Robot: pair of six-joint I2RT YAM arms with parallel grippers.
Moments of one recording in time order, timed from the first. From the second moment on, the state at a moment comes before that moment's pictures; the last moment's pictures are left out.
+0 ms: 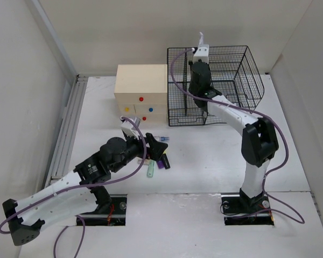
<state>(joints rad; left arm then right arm) -0.98 0.68 0.68 -0.24 -0.22 -0.59 0.52 1.90 1.60 0.34 0.78 -0.19</state>
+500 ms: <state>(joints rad) -0.98 0.69 0.65 -0.18 -0.21 -0.59 0.48 1.94 1.48 0.39 0.64 -0.09</state>
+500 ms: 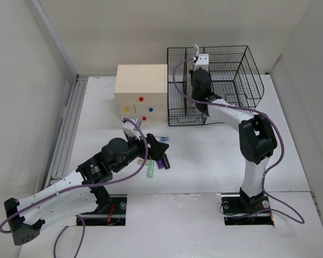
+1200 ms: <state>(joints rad) -0.98 0.69 0.61 -0.05 -0.23 -0.63 0.49 1.68 1.36 0.26 0.36 -0.14</state>
